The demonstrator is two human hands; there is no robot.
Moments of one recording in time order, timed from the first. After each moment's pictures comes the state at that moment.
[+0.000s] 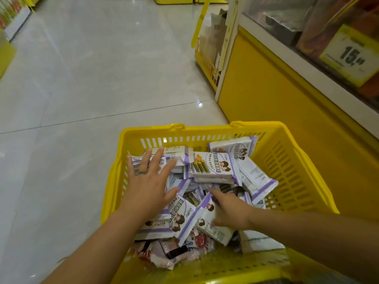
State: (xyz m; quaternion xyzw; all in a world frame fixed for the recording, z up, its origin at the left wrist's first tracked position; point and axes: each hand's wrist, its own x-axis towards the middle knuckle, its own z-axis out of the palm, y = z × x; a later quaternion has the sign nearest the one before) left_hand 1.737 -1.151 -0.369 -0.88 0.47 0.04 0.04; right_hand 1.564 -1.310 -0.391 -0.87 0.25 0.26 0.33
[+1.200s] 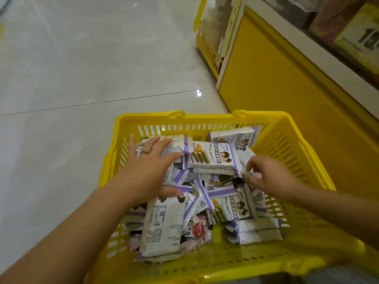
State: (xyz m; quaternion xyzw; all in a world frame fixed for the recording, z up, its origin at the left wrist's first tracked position) left_hand 1.747 -1.158 -0.339 -0.82 0.55 0.11 0.05; right_hand 1.538 -1.373 -0.342 -0.92 0.34 0.13 0.16
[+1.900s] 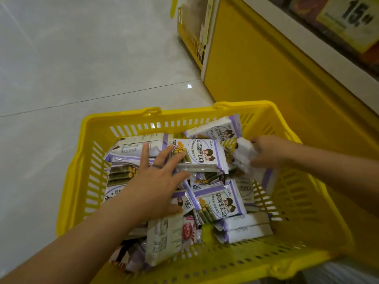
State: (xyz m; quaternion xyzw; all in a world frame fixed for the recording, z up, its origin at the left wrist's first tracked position) left_hand 1.707 -1.193 -0.356 -0.74 0.65 0.13 0.12; right_hand 1.553 -1.428 -0.321 -0.86 0.40 0.30 0.09
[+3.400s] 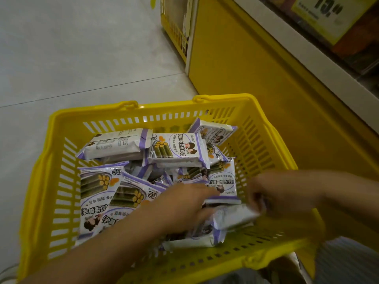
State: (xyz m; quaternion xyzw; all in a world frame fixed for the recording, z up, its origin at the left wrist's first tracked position) left_hand 1.633 -1.232 -0.376 -0.66 0.68 0.32 -0.08; right_hand 1.490 -1.381 -0.274 -0.85 0.14 0.46 0.21
